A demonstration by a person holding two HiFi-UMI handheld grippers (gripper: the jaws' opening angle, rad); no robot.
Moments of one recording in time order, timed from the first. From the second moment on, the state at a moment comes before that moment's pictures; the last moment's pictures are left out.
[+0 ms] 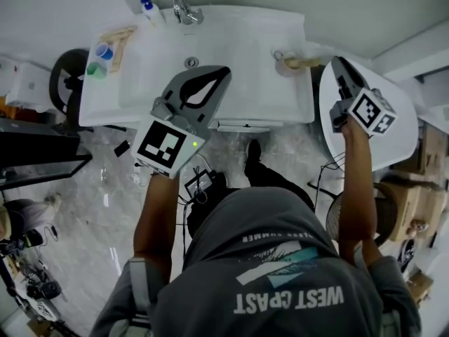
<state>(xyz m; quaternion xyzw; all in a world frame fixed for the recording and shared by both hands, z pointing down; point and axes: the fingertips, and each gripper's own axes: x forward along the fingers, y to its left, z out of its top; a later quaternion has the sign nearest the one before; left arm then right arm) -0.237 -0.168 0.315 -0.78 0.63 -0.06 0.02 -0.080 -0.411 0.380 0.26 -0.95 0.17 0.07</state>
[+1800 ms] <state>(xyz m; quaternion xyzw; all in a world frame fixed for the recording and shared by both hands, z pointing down) -0.033 -0.042 0.243 -0.84 0.52 -0.07 0.10 0.032 -0.077 0.249 0.14 -0.98 -0.10 0.13</state>
